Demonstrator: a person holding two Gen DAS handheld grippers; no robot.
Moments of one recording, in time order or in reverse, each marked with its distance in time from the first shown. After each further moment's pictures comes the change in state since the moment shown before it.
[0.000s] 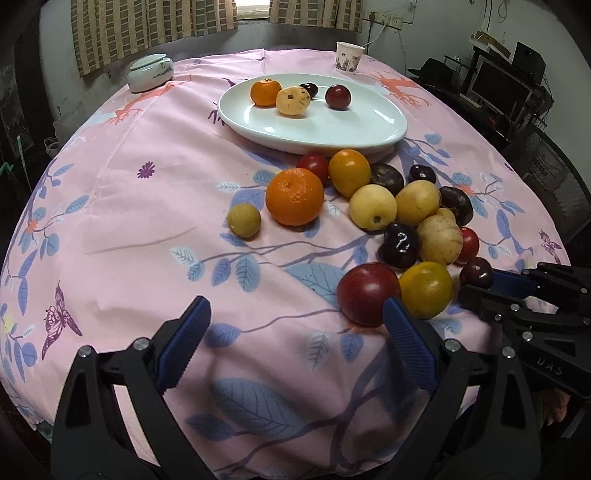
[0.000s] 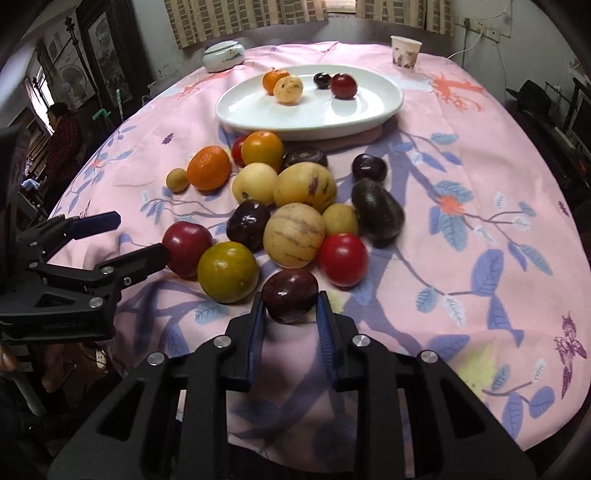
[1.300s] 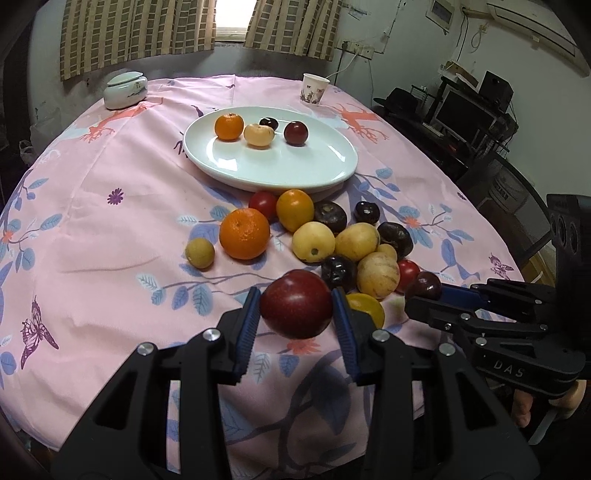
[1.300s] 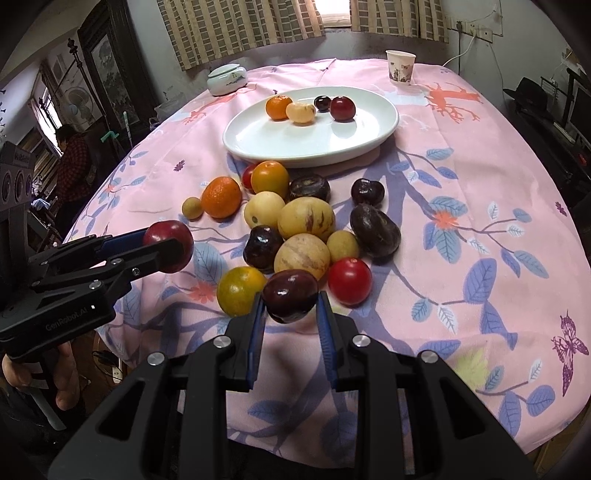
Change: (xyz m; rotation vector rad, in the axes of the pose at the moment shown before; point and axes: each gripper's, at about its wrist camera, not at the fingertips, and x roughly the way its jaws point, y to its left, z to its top) left arm -0.026 -0.010 0.009 -0.017 -0.096 -0.169; right arm -0.017 -0.003 0.009 0.036 -0.061 0.066
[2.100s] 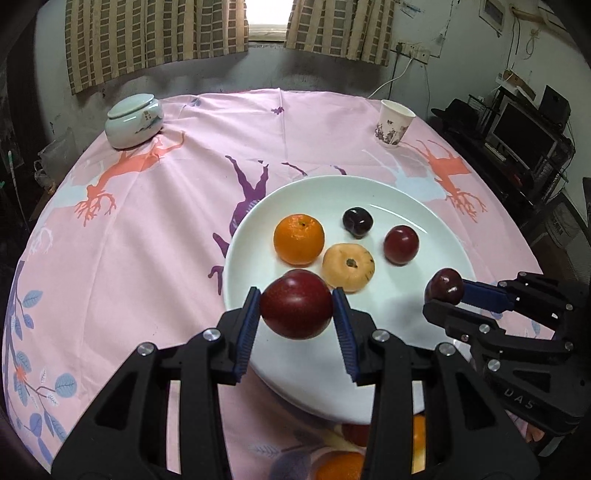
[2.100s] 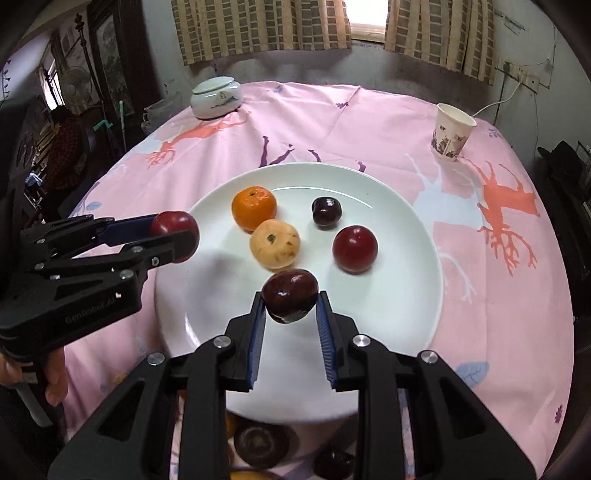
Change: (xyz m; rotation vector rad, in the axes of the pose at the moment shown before) left arm 0.114 0.072 0.184 -0.031 0.035 0.165; right arm 0.112 -0.017 0.201 -0.139 0.017 -0.042
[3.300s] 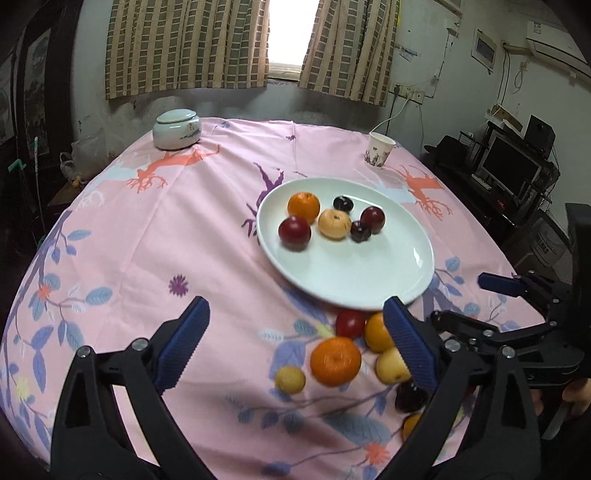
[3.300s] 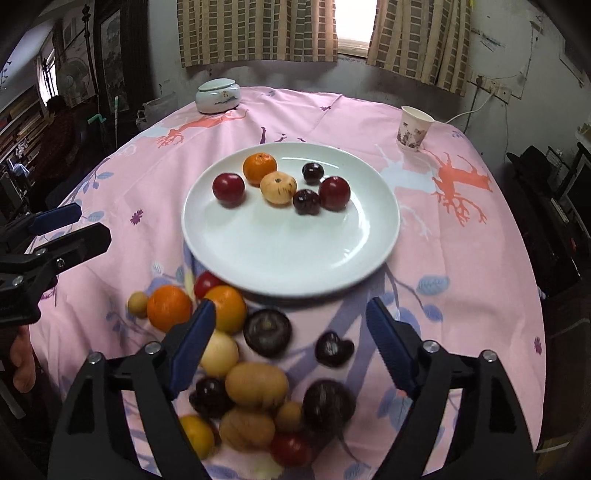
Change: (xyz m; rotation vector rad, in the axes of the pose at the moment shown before) left arm -0.110 0.004 -0.113 -0.068 -0.172 0.009; right arm -0.079 0.023 -0.099 -0.020 -0.061 -0.112
